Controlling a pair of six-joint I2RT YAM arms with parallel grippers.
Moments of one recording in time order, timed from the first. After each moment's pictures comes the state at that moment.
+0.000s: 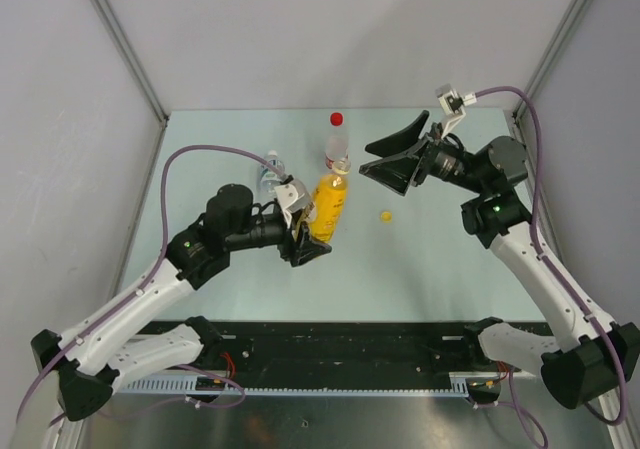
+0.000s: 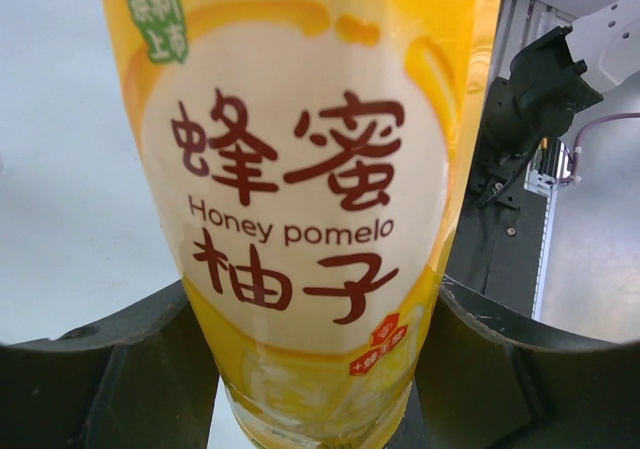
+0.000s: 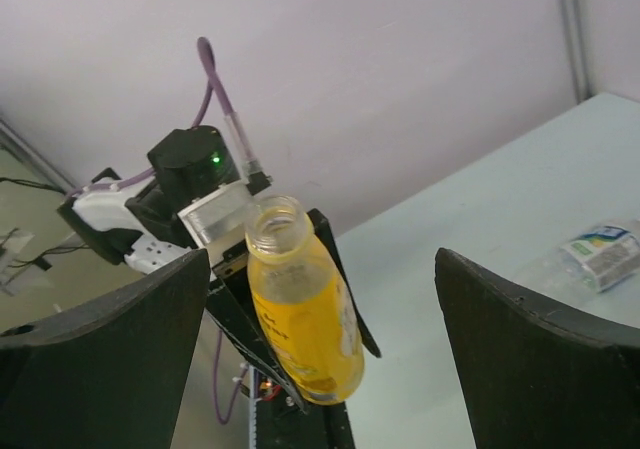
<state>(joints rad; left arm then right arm) -0.74 0.92 0.91 -0.31 0.48 -0.02 0.38 1.10 1.09 0.38 -0.85 0.75</state>
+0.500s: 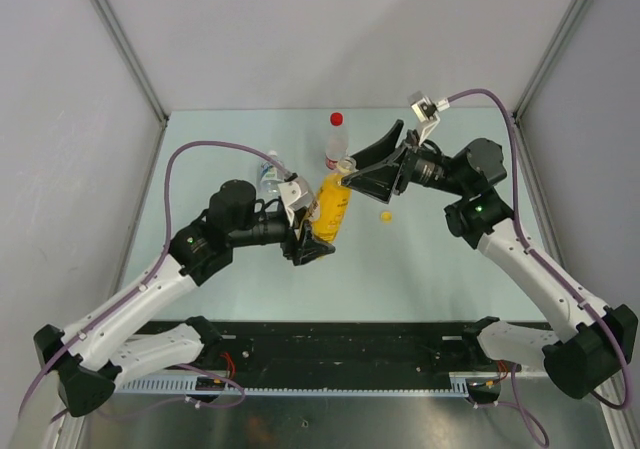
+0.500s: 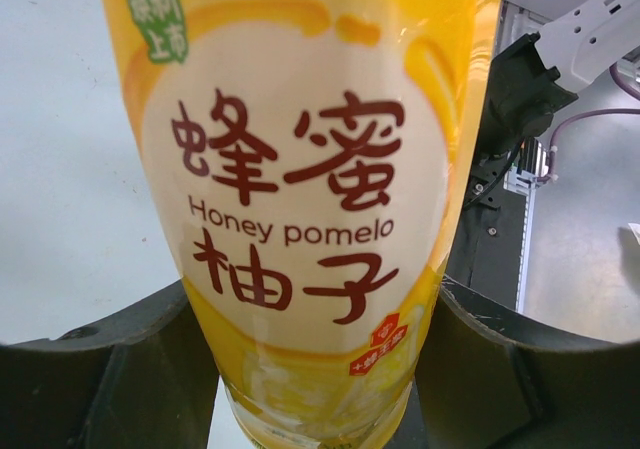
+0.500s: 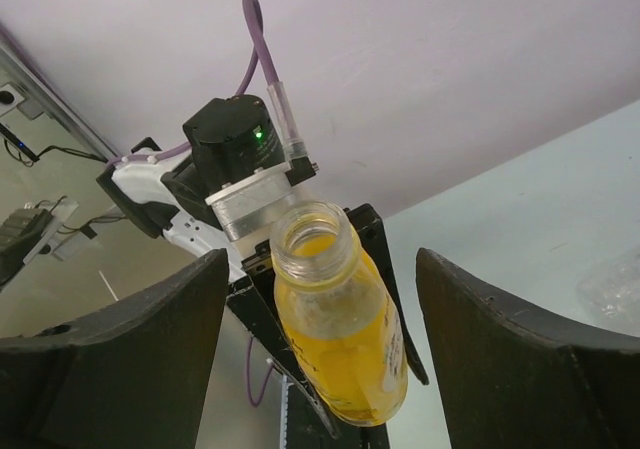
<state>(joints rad) -0.74 0.96 0.94 -0.30 0.54 -0.03 0.51 1.16 1.09 0.45 -0.85 0.78</state>
